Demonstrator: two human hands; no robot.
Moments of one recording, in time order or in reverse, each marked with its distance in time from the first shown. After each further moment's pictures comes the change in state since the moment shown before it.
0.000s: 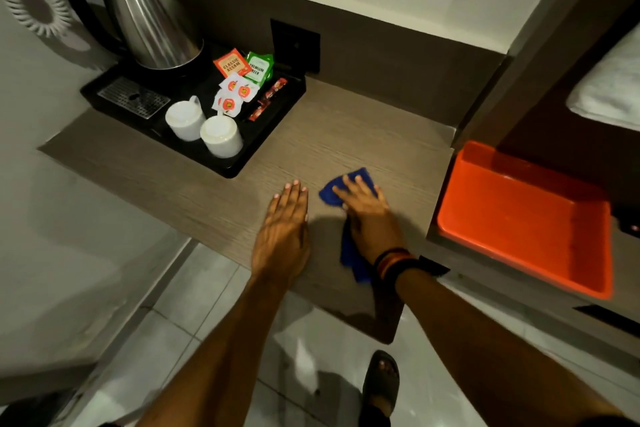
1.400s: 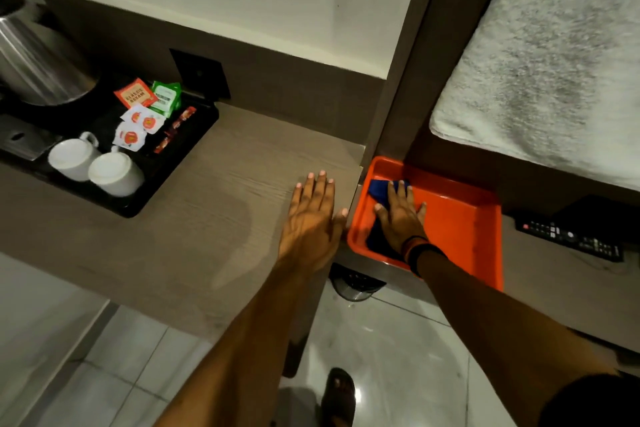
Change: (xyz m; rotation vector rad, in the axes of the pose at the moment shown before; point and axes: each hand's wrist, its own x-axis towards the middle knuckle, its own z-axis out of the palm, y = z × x) left_hand 0.094 0.174 0.076 0.031 -0.166 0.136; right_hand -0.018 0.200 -0.101 -0.056 -0.092 0.564
